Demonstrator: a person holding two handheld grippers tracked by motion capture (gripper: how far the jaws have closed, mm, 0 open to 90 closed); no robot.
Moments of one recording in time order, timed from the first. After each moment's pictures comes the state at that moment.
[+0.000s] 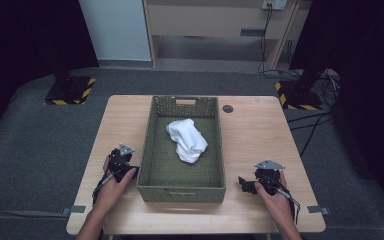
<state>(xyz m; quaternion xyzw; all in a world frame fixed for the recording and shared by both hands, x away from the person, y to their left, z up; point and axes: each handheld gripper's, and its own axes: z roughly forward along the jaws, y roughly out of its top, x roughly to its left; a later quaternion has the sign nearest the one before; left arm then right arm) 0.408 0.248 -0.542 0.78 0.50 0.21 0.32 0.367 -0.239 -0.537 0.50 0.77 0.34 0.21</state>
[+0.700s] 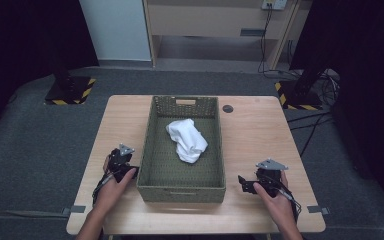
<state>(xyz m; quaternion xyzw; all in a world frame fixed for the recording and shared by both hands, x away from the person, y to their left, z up) 0.408 0.248 -0.542 0.78 0.50 0.21 0.32 0.358 -0.236 -0.520 0.48 0.77 0.36 0.22</state>
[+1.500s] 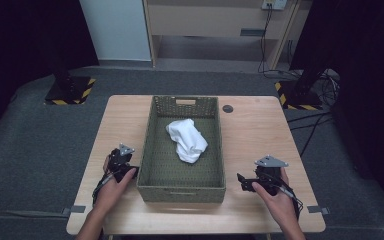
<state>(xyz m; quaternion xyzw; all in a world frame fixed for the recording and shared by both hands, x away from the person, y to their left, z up) 0.408 0.248 -0.542 0.78 0.50 0.21 0.32 0.355 -0.229 -0.493 0.46 0.78 0.37 0.23</state>
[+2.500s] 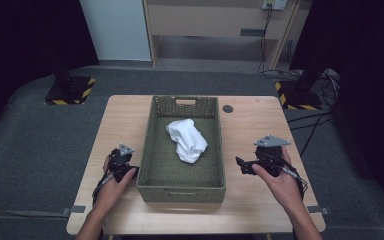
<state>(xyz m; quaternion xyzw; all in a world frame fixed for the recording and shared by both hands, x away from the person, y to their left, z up) 0.408 0.248 -0.542 0.78 0.50 0.21 0.32 0.378 -0.214 -0.421 0.42 0.79 0.37 0.24</state>
